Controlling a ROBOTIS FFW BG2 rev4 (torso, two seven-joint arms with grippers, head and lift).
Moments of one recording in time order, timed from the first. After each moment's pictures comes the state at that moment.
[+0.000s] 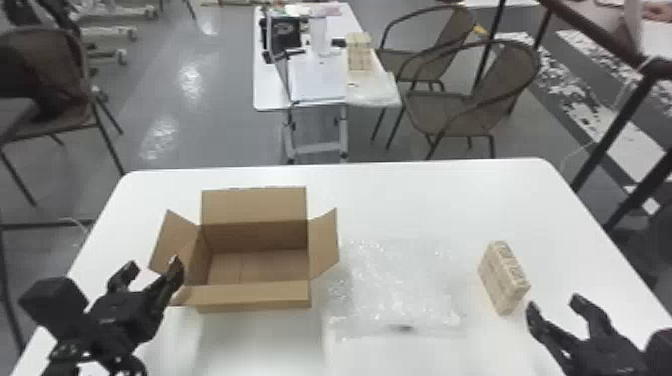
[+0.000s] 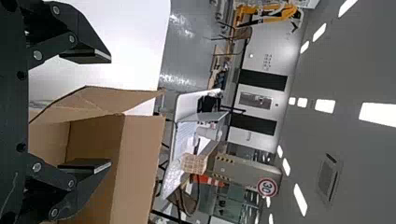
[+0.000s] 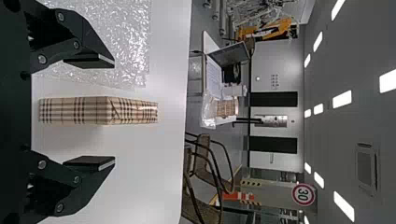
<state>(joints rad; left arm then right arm) 0.35 0.00 0.27 -1.78 0.23 0.04 -0.26 0.45 0.00 -0.32 -1.77 -0.04 -0.06 0.49</state>
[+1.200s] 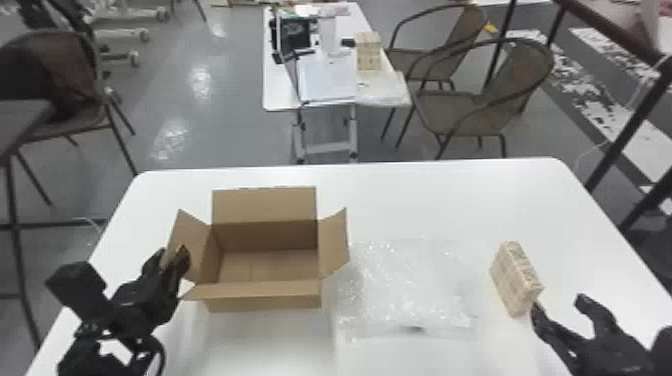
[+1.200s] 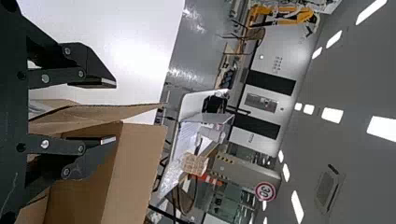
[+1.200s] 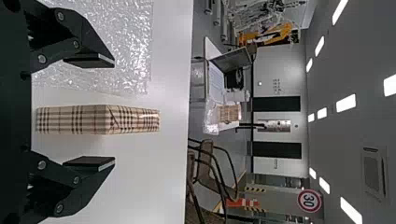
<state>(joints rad) 0.24 0.00 0.30 -1.65 0.29 0.07 -0.31 0.43 0.00 -0.31 -1.75 -0.03 -0.04 0.51</state>
